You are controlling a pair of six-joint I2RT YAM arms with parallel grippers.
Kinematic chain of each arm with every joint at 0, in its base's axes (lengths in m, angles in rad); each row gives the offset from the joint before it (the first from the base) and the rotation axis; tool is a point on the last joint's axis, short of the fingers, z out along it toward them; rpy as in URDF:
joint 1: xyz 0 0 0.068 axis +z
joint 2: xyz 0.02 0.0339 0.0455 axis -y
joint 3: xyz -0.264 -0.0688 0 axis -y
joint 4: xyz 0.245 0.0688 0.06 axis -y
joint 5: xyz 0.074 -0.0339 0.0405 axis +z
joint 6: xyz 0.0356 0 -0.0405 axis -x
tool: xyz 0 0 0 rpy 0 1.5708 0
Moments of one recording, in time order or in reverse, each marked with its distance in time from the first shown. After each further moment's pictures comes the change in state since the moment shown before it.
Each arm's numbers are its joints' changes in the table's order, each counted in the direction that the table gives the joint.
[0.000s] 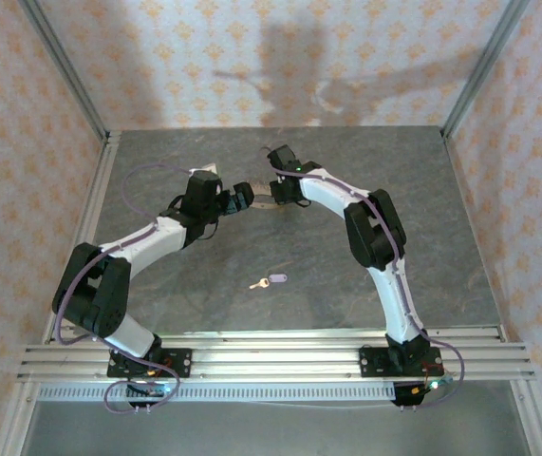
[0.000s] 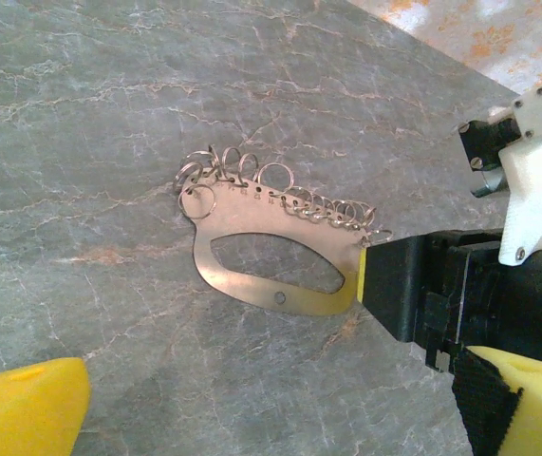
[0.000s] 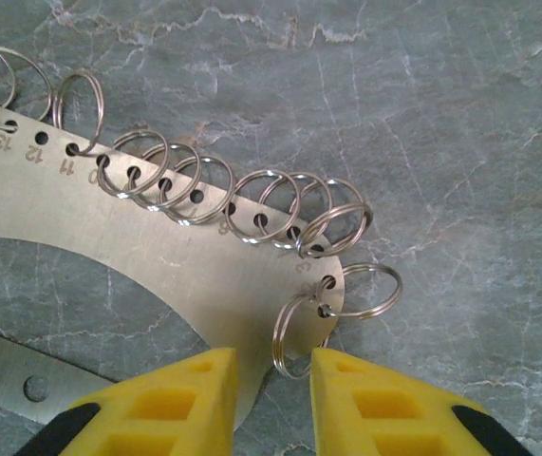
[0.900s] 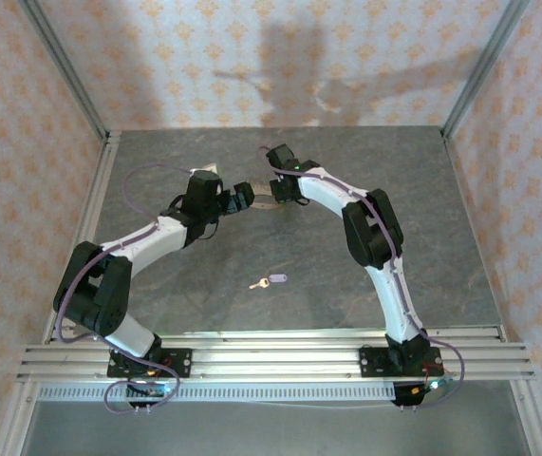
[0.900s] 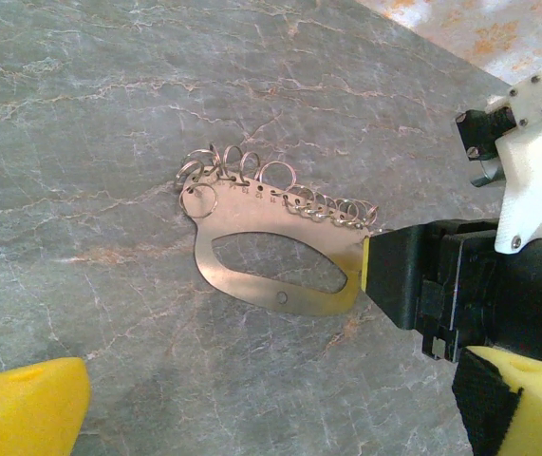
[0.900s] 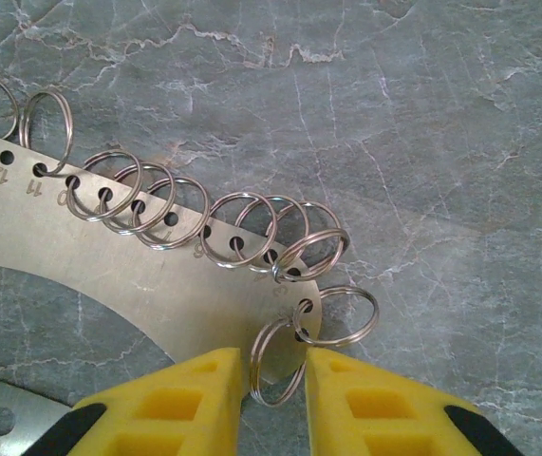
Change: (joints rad) left arm 0.000 -0.007 0.002 0.000 0.000 -0.003; right arm 0.000 -0.029 0.036 -0.017 -0.039 0.015
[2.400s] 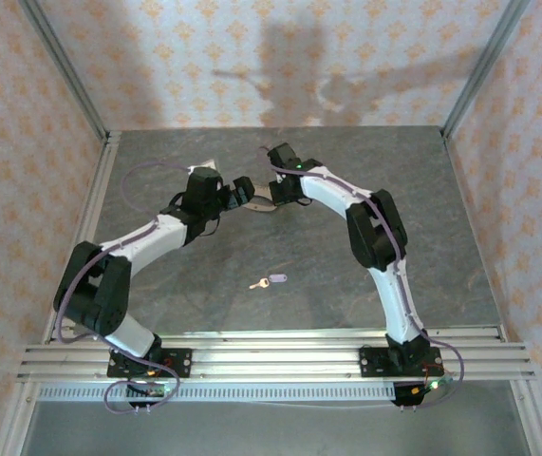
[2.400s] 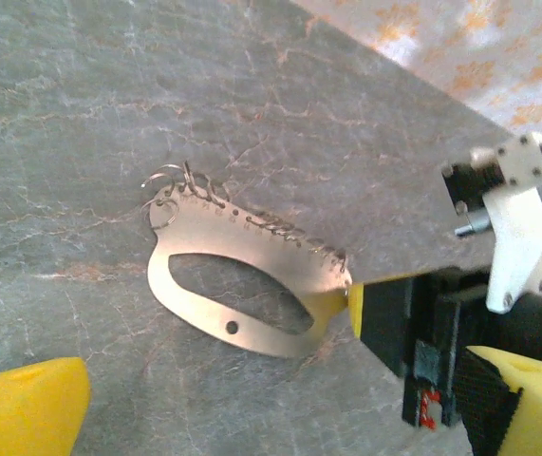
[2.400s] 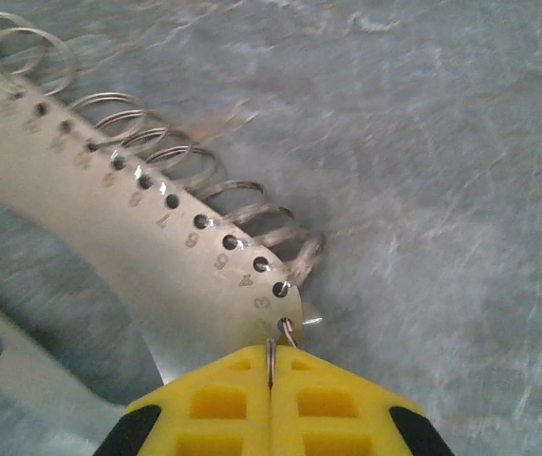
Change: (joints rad) left arm 0.000 0.022 0.017 0.011 0.013 0.069; right arm 0.001 0.076 -0.055 -0.026 0.121 0.028
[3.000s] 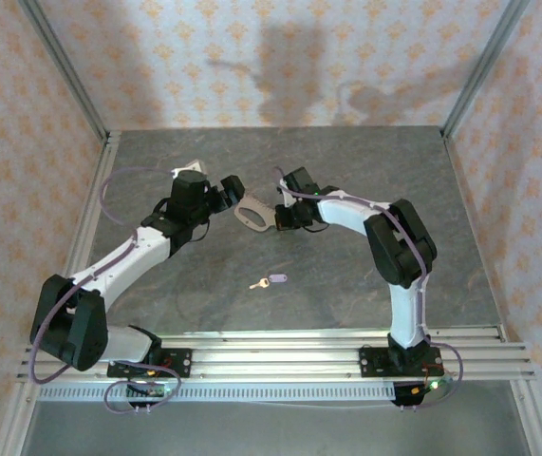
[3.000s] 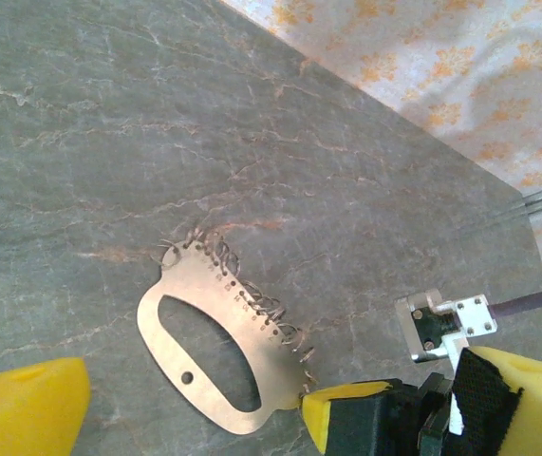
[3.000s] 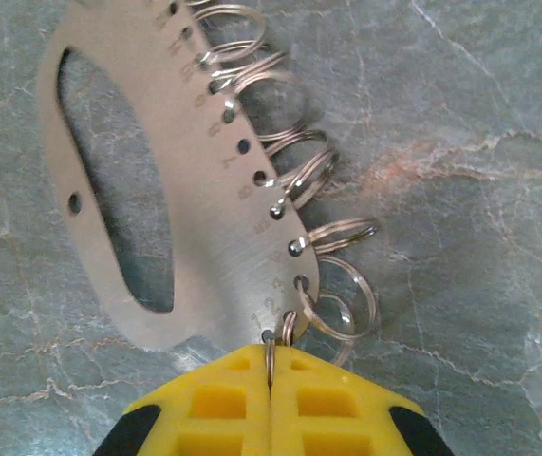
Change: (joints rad) left arm 0.000 0.190 -0.046 -0.120 0.031 0.039; right arm 0.002 0.234 -0.484 0.286 0.301 -0.126
